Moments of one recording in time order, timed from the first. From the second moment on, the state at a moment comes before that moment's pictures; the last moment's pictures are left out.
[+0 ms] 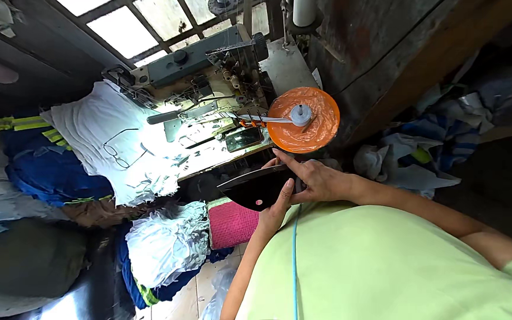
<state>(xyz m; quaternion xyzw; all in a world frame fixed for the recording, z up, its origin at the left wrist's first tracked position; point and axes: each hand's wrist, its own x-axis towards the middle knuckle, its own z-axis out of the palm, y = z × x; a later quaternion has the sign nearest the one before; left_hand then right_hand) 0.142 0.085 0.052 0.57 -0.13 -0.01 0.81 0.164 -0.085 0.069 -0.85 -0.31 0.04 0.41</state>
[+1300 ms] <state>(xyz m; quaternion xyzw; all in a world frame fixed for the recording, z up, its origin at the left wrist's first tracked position) 0.124 0.073 0.047 0.52 0.03 -0.05 0.85 0.148 -0.080 0.059 -0.89 -0.27 0.02 0.37</state>
